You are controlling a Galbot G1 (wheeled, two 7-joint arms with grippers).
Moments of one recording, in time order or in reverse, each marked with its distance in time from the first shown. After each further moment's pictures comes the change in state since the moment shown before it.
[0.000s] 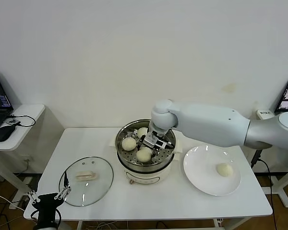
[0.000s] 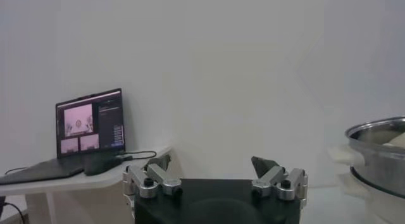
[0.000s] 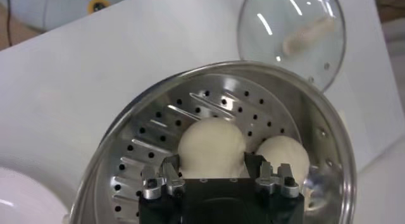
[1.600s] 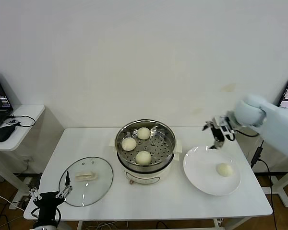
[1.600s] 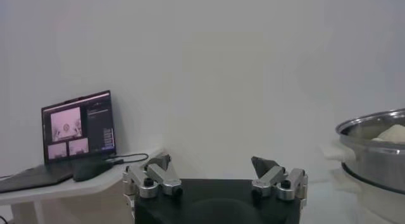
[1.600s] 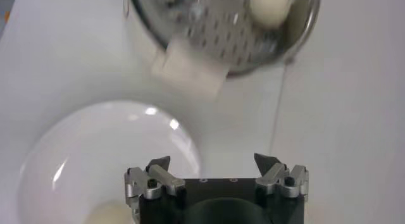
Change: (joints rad) left arm -0.008 0.057 0.002 0.010 -0.008 0.025 0.013; right arm -0.228 -0.617 0.359 0.091 0.037 -0.402 -0.009
